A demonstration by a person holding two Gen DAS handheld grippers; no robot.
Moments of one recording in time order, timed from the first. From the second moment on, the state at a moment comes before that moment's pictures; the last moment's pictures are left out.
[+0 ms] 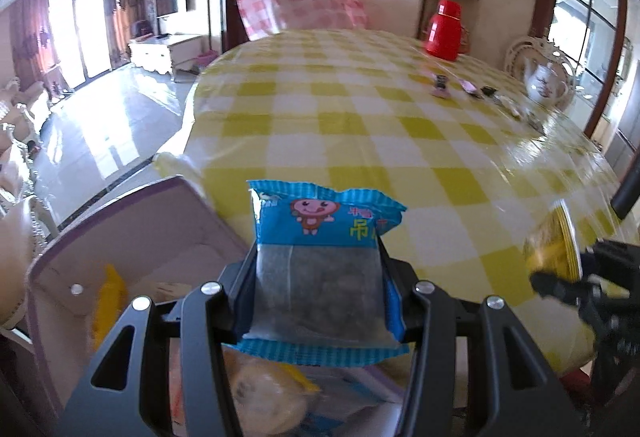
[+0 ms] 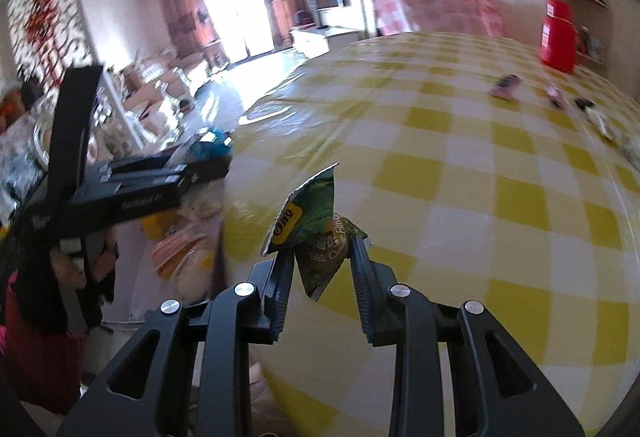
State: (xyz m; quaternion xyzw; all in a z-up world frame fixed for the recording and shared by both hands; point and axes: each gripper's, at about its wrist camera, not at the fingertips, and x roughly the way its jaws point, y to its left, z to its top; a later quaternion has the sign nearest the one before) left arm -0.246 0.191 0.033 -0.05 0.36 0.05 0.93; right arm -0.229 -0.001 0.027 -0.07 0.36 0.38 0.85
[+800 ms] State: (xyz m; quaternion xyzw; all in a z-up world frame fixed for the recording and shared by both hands) left arm -0.283 0.297 0.043 -0.03 0.40 0.15 0.90; right arm -0.296 0.146 0.032 -0.23 0.31 0.50 0.77
